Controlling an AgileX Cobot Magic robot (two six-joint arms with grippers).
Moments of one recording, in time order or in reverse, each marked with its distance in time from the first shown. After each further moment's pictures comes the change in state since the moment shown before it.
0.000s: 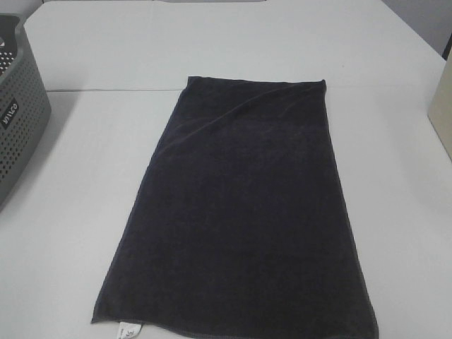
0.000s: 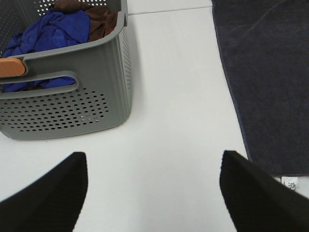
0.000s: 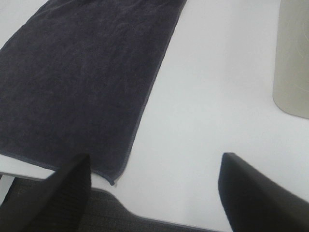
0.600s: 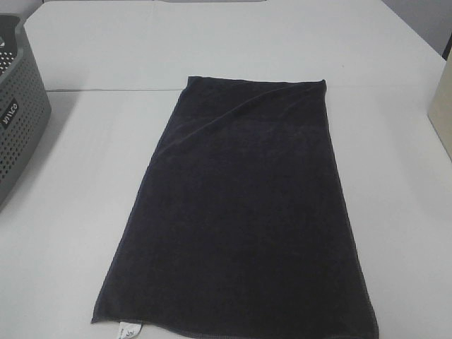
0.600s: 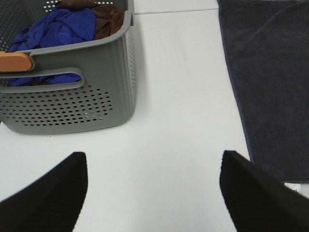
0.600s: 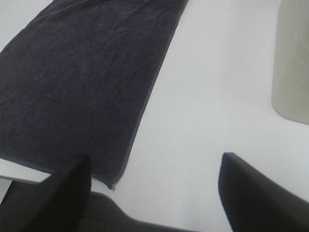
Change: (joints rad) left arm 0.043 0.000 0.000 -0.009 0.000 -0.011; right arm 0.000 0.000 0.004 0.000 -0.013 -0.004
